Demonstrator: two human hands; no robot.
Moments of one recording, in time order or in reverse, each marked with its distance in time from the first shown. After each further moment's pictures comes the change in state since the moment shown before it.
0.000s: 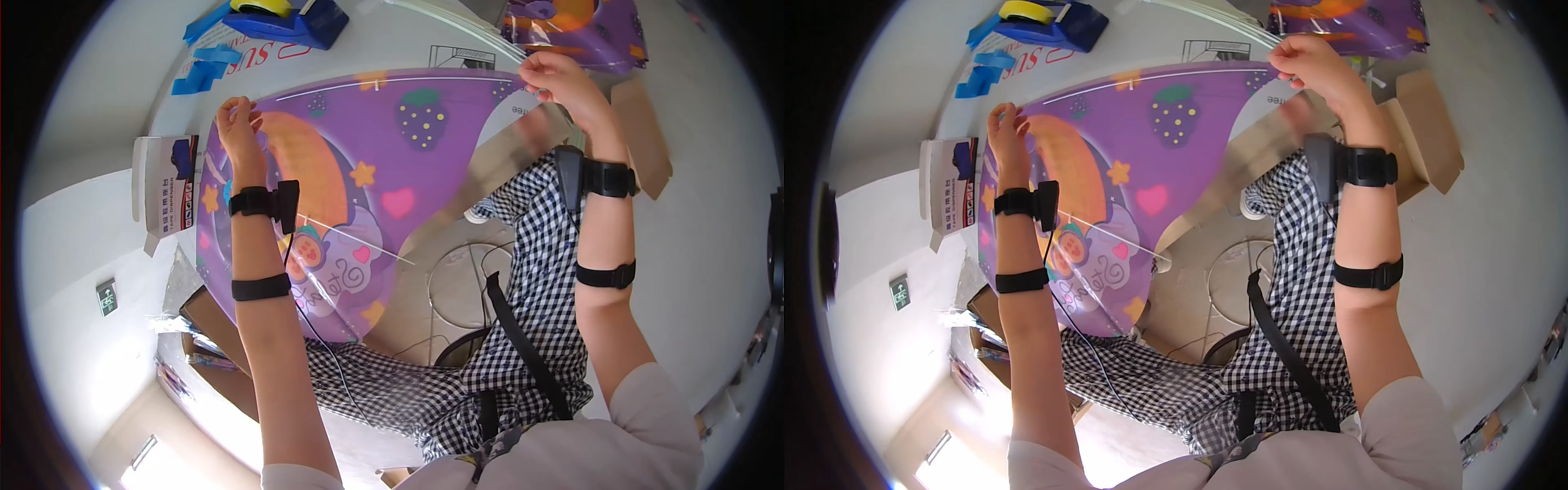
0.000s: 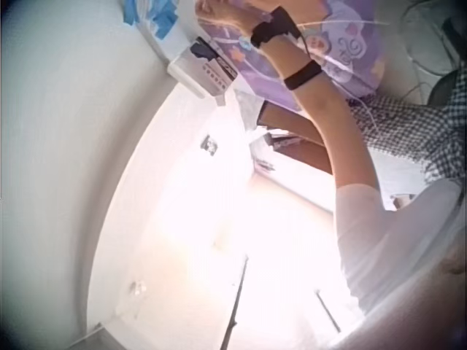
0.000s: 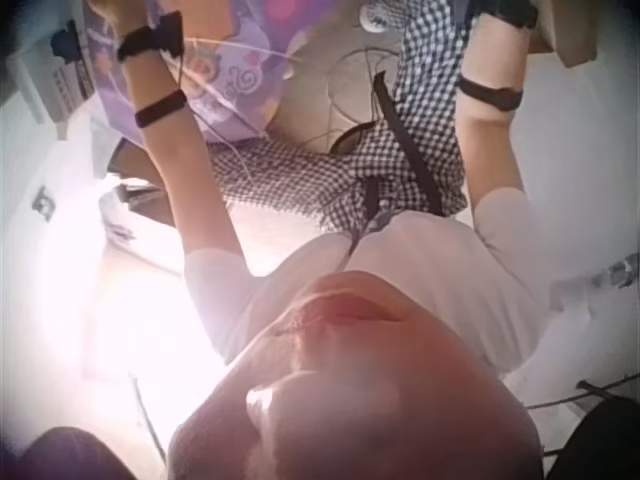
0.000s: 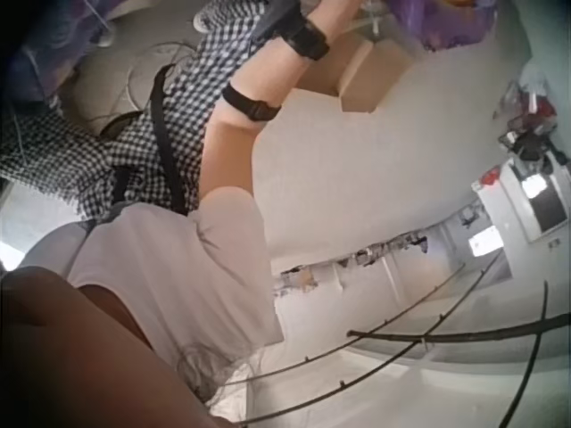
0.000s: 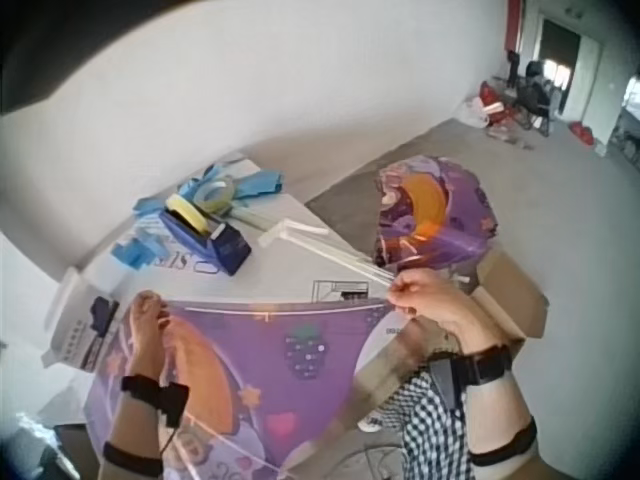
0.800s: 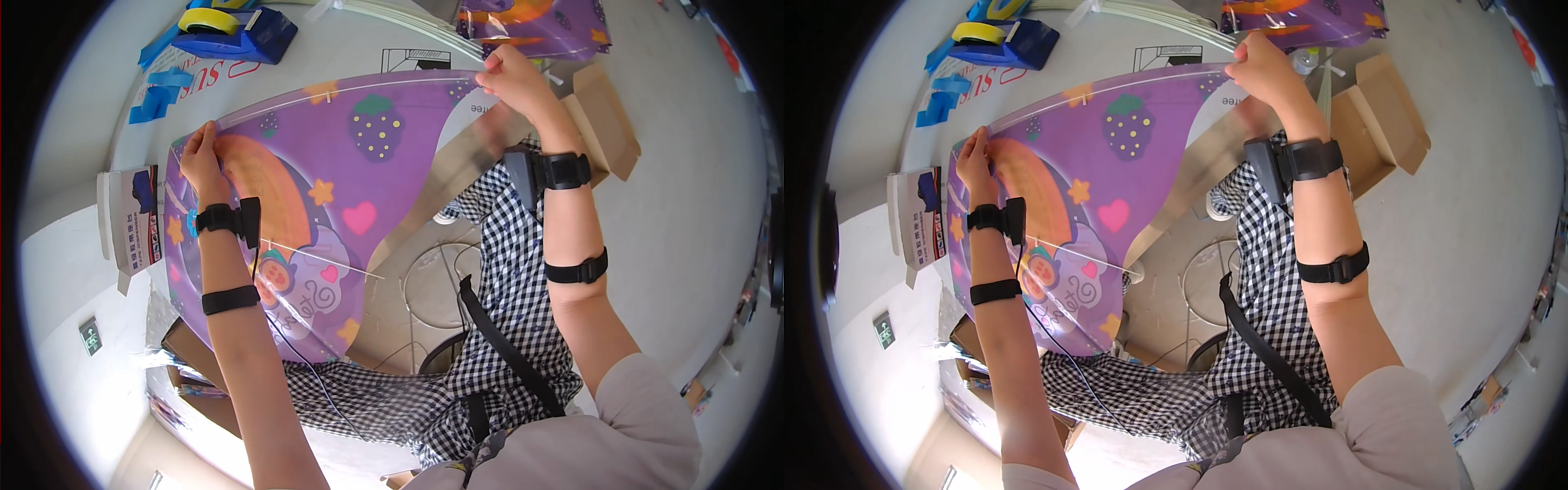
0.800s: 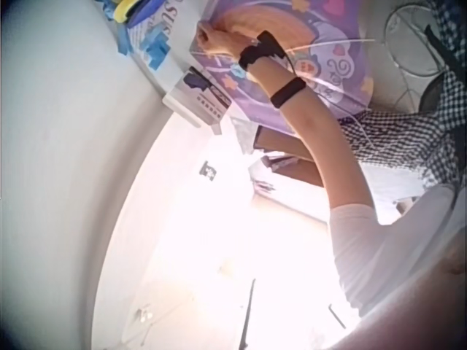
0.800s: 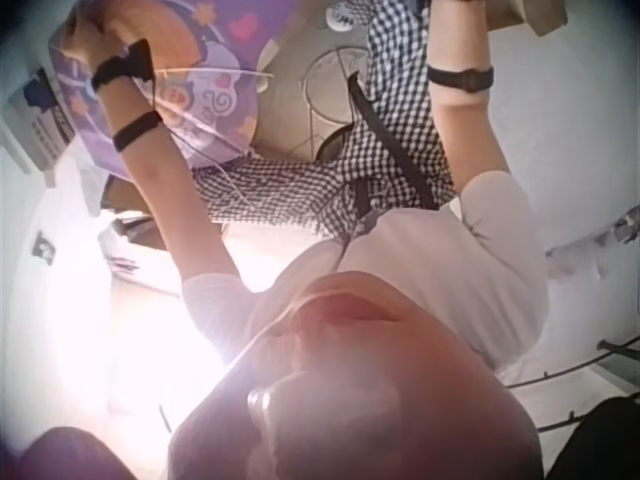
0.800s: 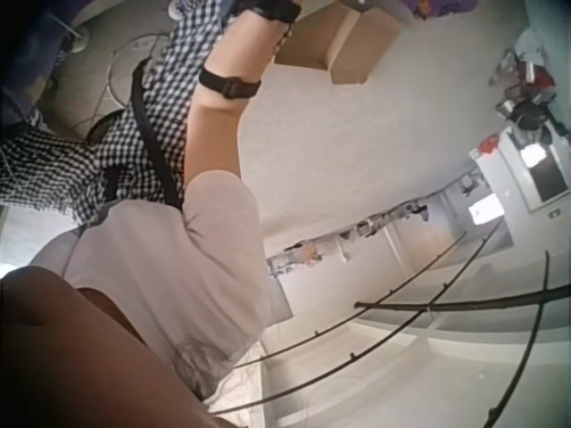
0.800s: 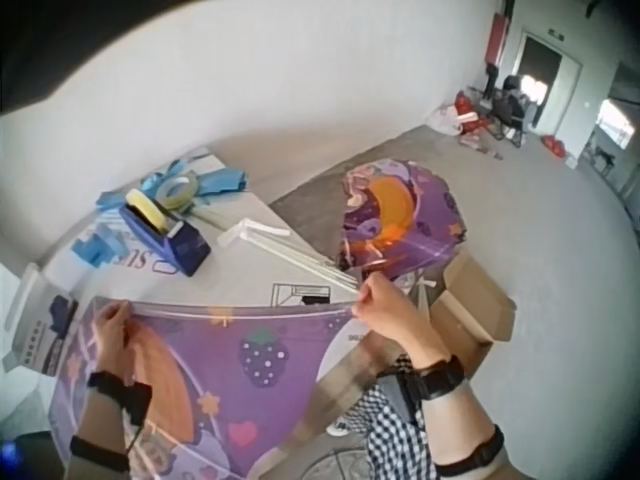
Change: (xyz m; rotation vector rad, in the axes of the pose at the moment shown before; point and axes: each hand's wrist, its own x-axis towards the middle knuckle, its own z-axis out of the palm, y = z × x) left_hand 0.002 -0.014 0.011 0.144 0.165 -0.055; right_hand 0.008 0.014 0.015 -0.269 0.266 -0.013
